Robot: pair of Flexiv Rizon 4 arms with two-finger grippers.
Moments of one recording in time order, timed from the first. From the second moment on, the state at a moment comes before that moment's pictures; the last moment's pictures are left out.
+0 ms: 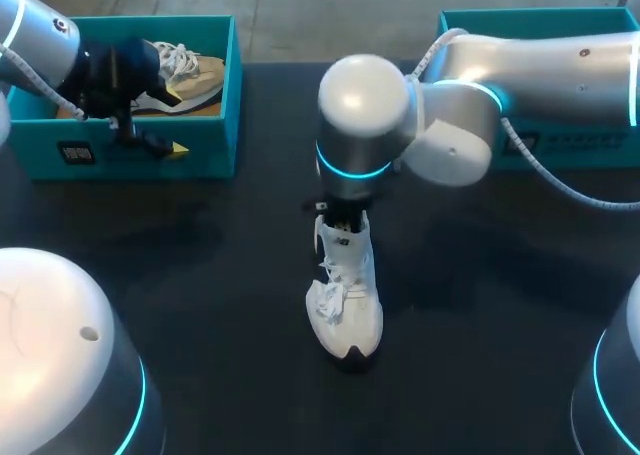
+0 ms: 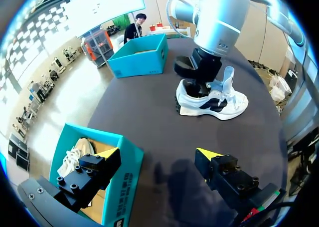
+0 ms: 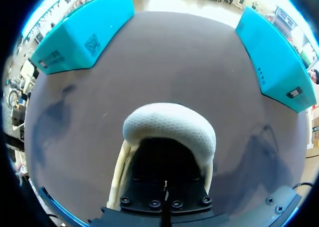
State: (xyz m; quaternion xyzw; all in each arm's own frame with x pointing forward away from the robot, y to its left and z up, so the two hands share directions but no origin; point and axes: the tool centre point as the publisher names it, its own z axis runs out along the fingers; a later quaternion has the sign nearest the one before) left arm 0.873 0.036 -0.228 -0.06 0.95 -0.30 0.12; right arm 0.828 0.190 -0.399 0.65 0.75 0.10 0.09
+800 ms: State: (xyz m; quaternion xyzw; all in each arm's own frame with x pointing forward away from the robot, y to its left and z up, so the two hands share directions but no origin) left arm 0.872 0.036 -0.228 -0.06 0.95 -0.30 0.12; right arm 0.807 0.181 -0.407 0.67 0.74 0.08 0.01
